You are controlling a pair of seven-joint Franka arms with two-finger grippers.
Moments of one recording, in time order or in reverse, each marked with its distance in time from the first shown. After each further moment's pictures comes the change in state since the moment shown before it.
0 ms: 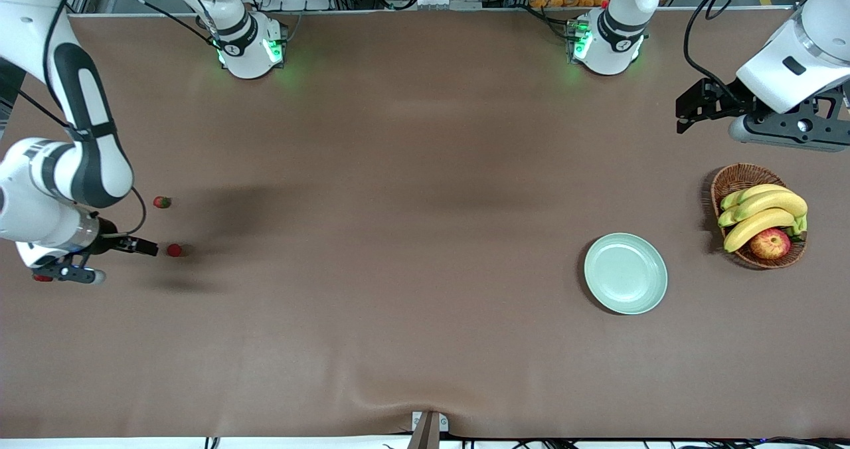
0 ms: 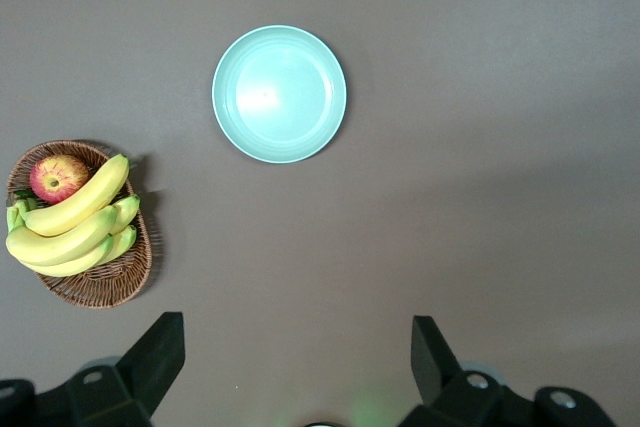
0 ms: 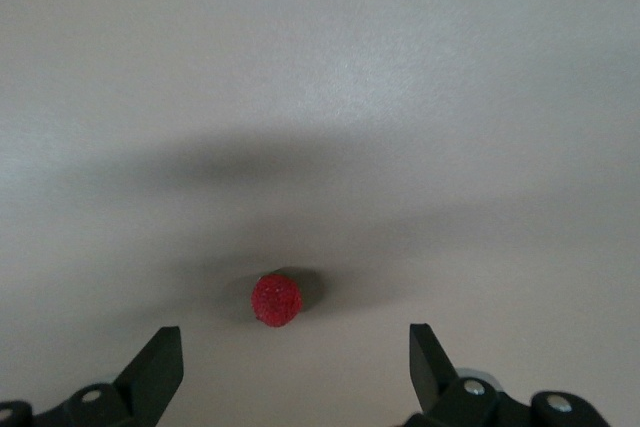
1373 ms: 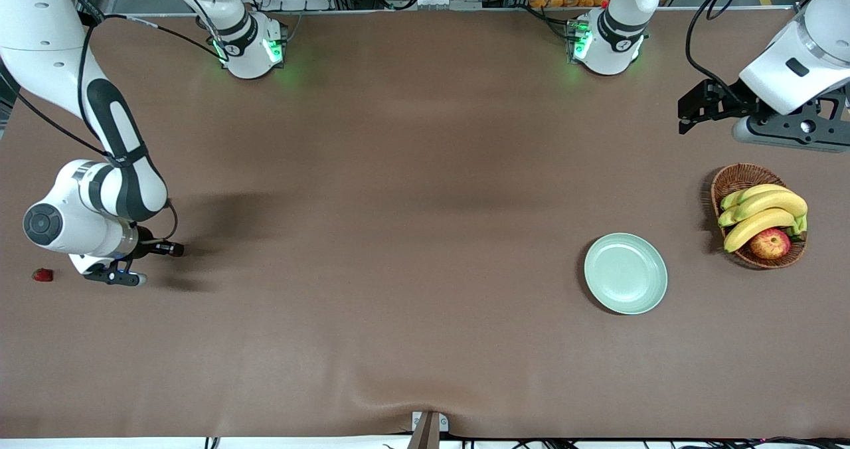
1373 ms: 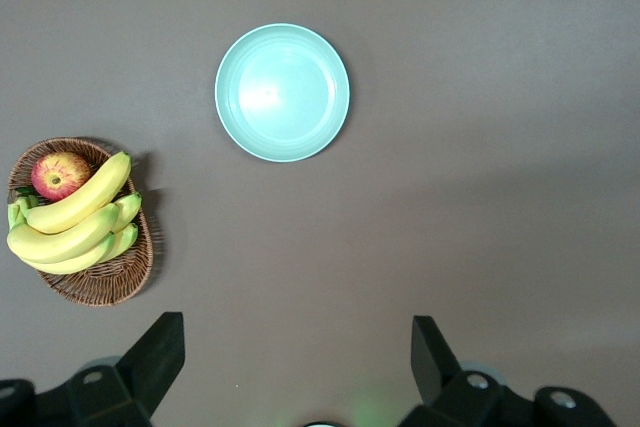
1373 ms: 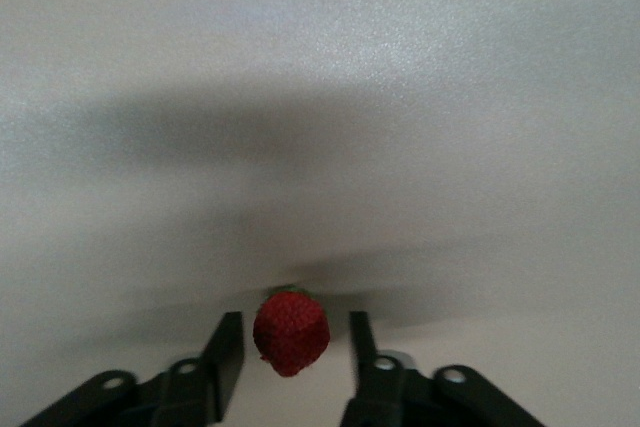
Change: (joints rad) left arm 0.005 0.000 0.002 -0.002 0.000 0.000 0.000; right arm 0.001 0.118 0.021 -0.006 0.001 0.052 -0.006
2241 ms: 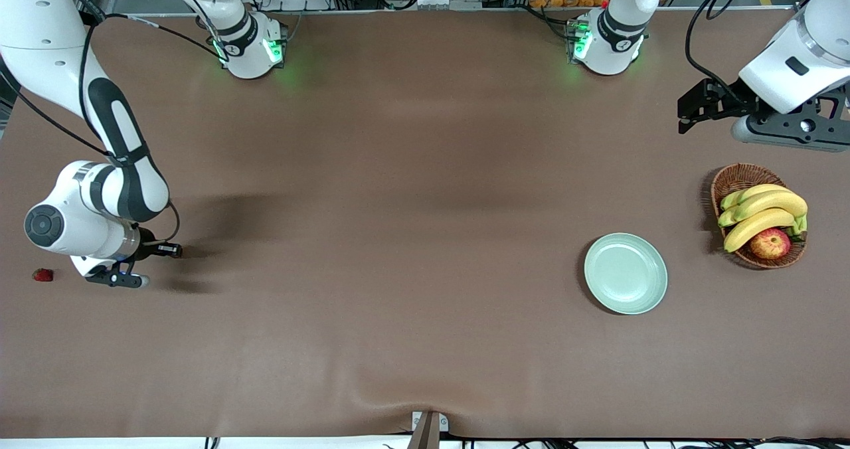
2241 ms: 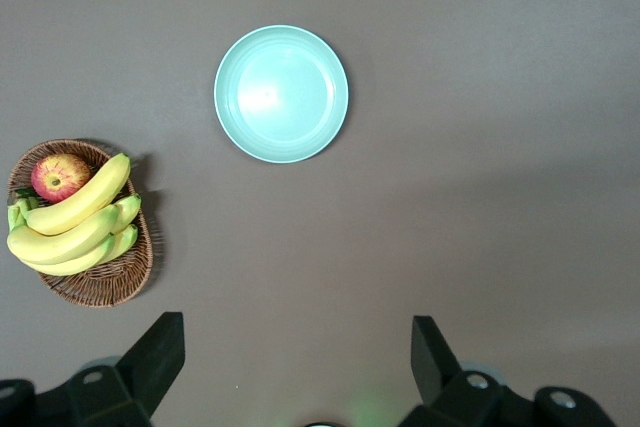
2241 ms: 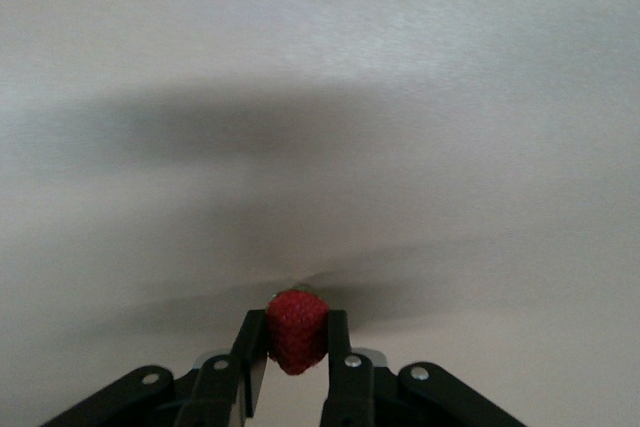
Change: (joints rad) left arm 0.000 0.000 -0.003 0.002 0.000 0.000 0.000; right arm 0.007 -0.007 0.022 0.032 0.001 -0.052 -0.003
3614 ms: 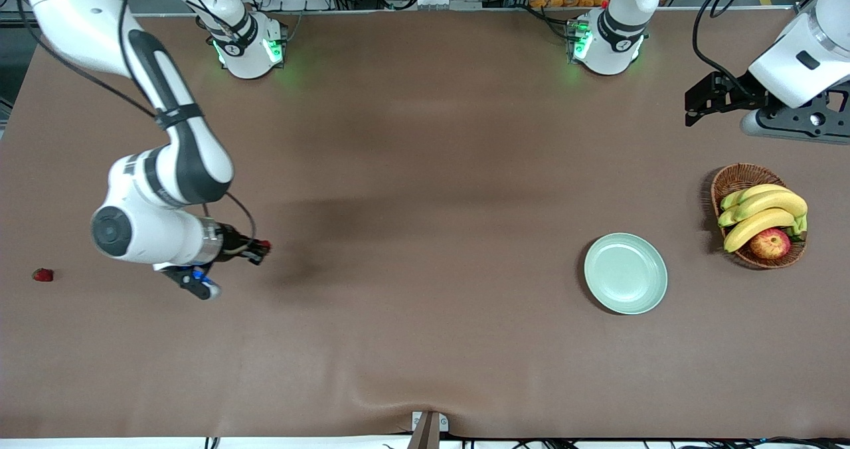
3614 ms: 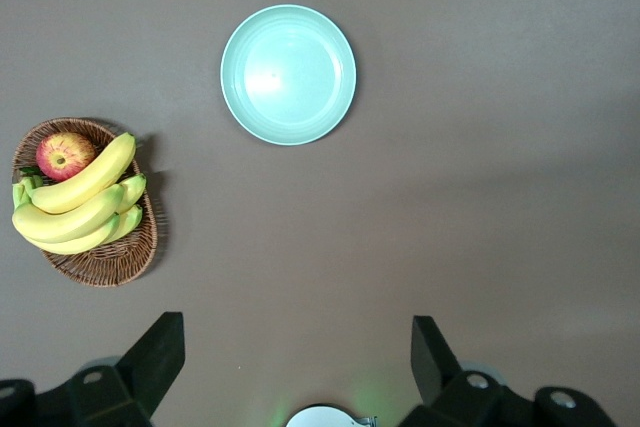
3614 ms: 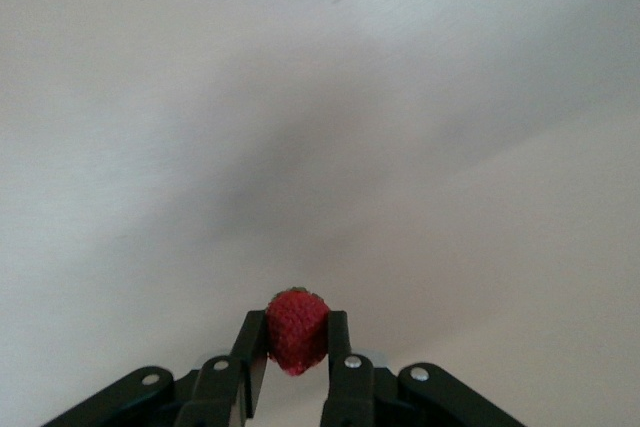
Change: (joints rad) left arm 0.013 -0.012 0.001 -0.002 0.000 -0.041 -0.001; right arm 0.159 -0.057 0.259 0.202 0.147 -0.247 0.751
